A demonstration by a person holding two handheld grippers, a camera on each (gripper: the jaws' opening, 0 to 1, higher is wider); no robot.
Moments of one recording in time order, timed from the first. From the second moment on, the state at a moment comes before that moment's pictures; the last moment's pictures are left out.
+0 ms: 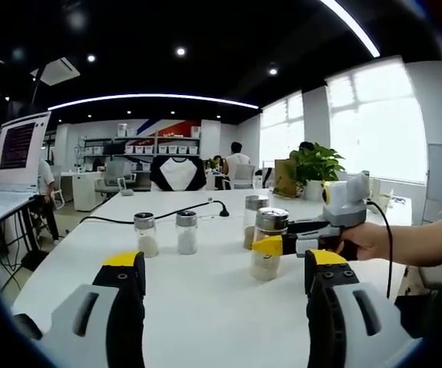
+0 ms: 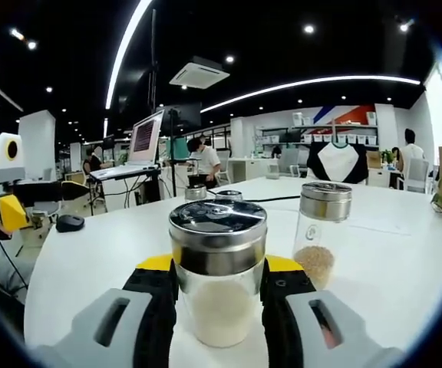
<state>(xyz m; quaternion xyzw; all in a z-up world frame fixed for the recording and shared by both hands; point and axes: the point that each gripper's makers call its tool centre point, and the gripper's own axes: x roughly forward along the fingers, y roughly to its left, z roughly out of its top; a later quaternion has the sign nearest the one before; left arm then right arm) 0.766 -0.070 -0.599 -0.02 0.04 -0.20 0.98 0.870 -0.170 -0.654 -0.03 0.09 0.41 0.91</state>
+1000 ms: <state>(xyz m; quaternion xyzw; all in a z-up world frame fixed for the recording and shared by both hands) 0.762 -0.067 -0.600 -0.02 0.04 -0.21 0.98 0.859 -0.167 -0.653 -0.03 0.08 0.50 0.86</state>
